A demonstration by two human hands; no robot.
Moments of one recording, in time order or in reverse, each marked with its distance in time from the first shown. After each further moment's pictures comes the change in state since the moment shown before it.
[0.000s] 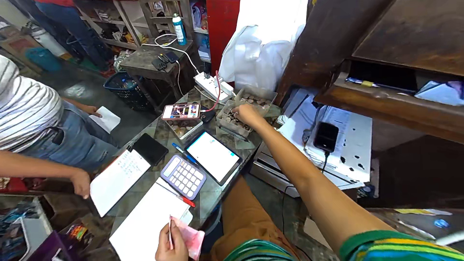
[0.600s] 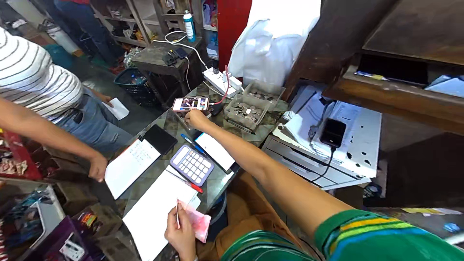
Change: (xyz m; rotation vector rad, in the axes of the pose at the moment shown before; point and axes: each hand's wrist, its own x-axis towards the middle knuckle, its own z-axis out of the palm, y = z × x) left_hand 0.002 -0.003 0.005 -0.073 0.066 -0.016; right_hand 0.014 -0.200 0.061 0.307 -0.043 -0.318
